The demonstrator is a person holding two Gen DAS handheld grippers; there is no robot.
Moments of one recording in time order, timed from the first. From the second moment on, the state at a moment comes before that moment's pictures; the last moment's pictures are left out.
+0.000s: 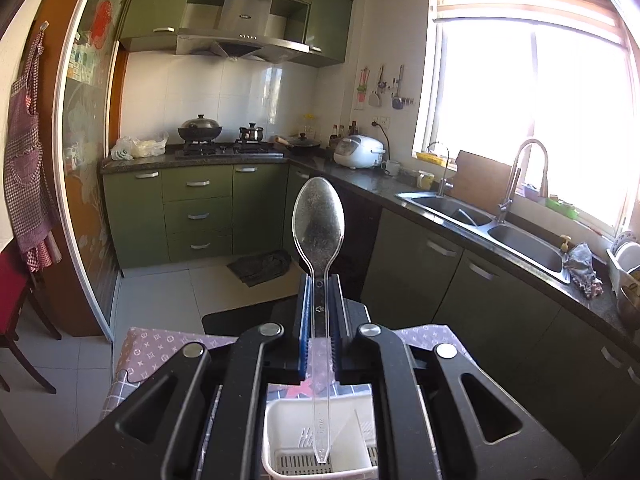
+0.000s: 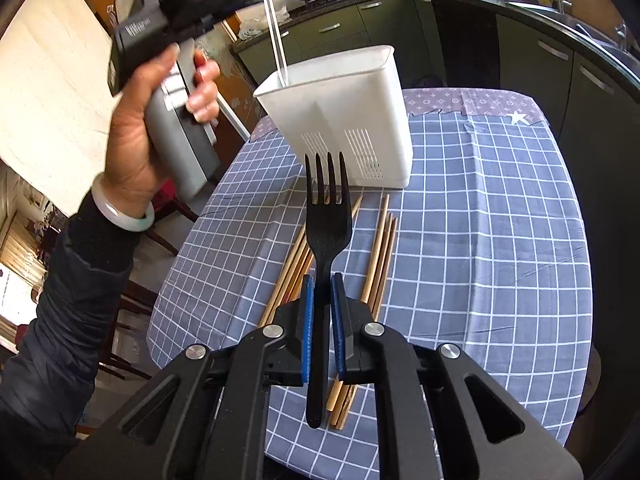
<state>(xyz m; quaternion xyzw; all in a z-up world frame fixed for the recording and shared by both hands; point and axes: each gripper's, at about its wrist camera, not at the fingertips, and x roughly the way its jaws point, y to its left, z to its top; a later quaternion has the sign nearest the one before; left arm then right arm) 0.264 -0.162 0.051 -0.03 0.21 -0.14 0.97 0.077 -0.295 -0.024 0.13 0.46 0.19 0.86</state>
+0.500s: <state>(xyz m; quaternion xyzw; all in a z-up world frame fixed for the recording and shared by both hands) 0.243 -0.134 0.011 -0.02 0.25 -0.15 0.96 0.146 -0.301 0.087 0.13 0.30 0.14 0.93</state>
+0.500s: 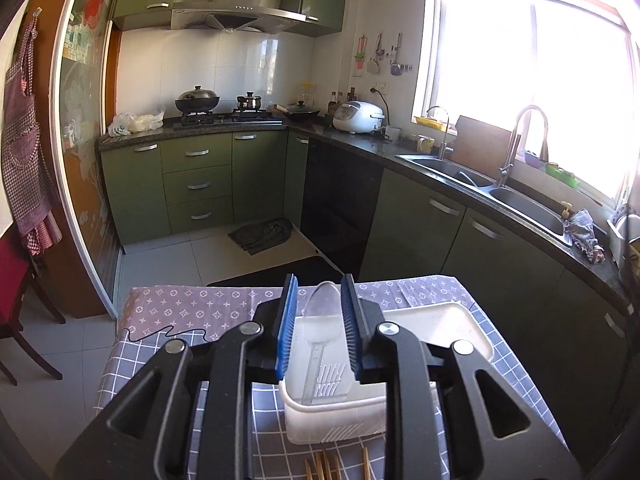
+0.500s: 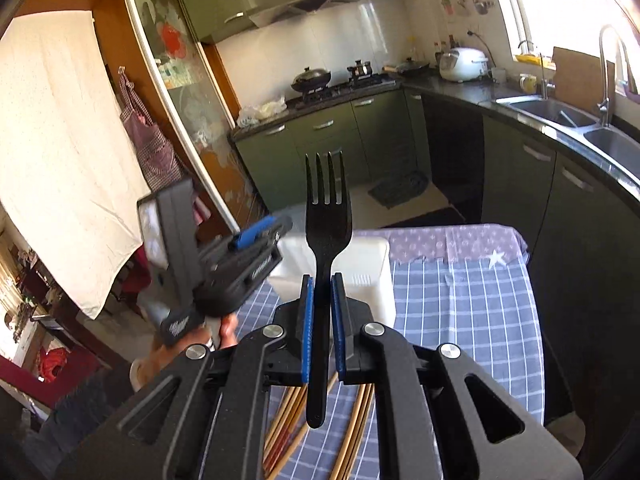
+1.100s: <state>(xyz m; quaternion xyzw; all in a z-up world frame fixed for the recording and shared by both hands) 0.144 -0.053 0.005 -0.03 0.29 -0.16 0.94 0.266 -0.278 0.025 0.09 0.25 0.05 0.96</state>
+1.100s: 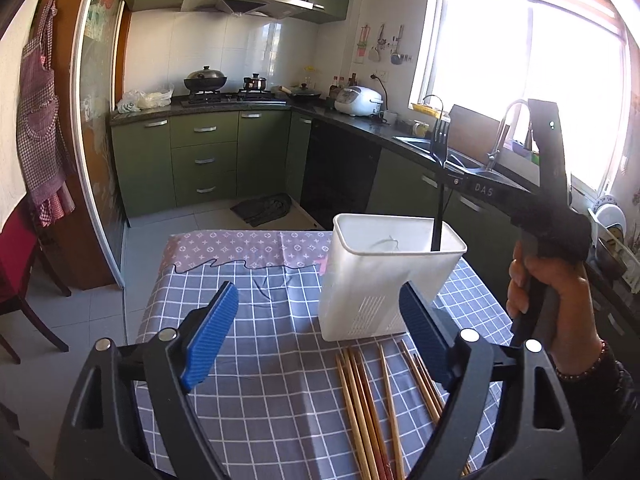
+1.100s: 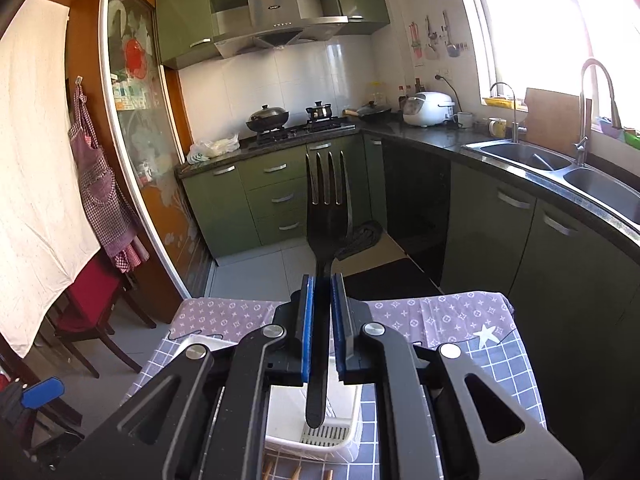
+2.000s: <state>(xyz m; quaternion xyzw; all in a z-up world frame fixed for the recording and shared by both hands) 0.182 -0.103 -0.104 0.00 0.57 -0.15 0.81 0.133 -0.327 0.000 0.06 0.35 0.05 0.94</state>
